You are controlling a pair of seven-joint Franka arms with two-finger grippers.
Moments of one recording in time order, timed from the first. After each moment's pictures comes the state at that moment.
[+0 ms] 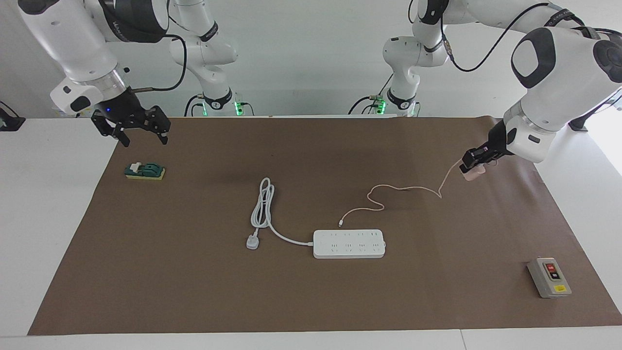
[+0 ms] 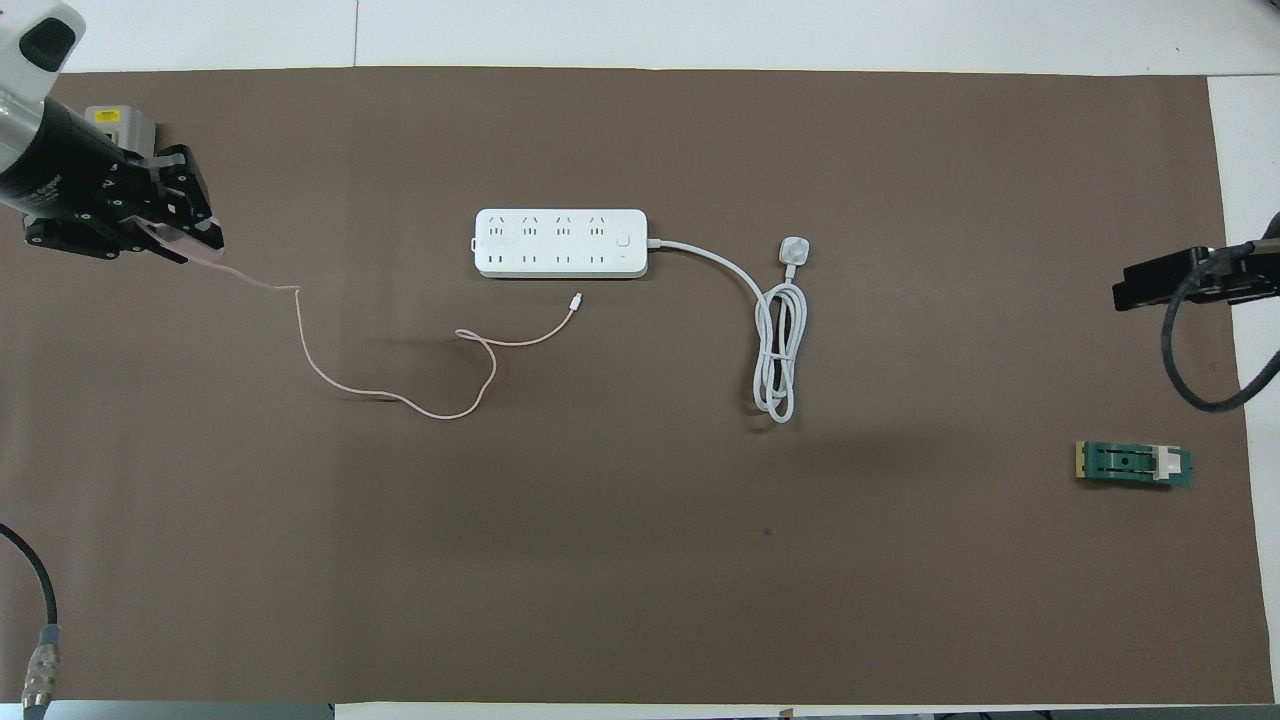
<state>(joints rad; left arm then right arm) -0.16 0.33 0.10 -1.22 -0.16 1.43 -0.38 0.05 -0.02 -0.10 -1.62 0.02 1.61 -0.10</state>
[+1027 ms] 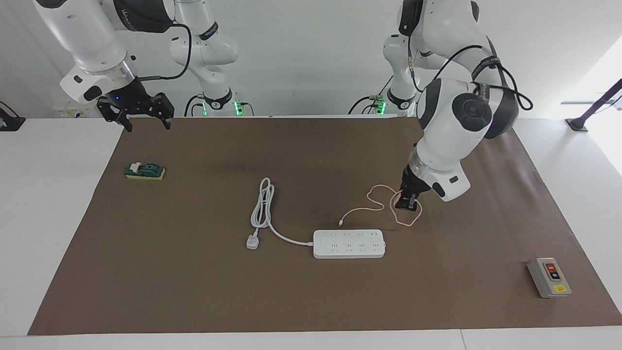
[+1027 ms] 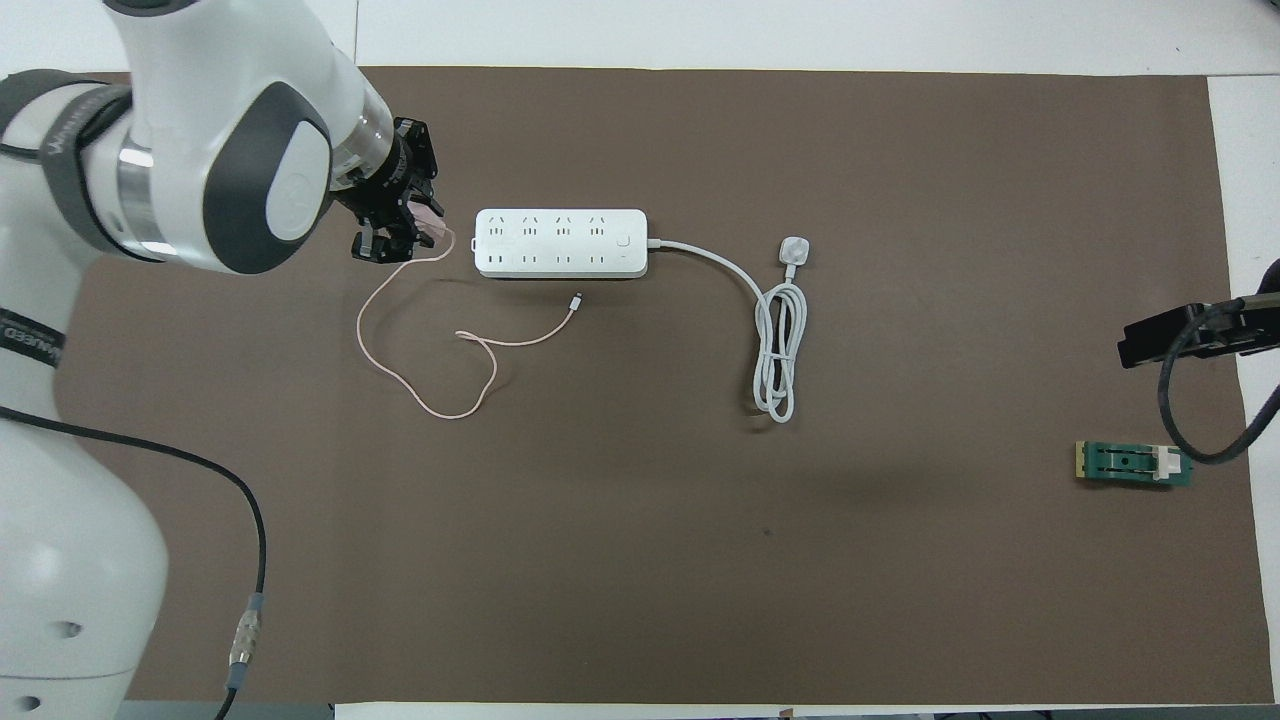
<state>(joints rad) -0.42 0.51 0.10 -1.24 -0.14 1.71 -1.61 0.03 -0.06 -0.06 -1.67 -0.03 1.51 -0.11</state>
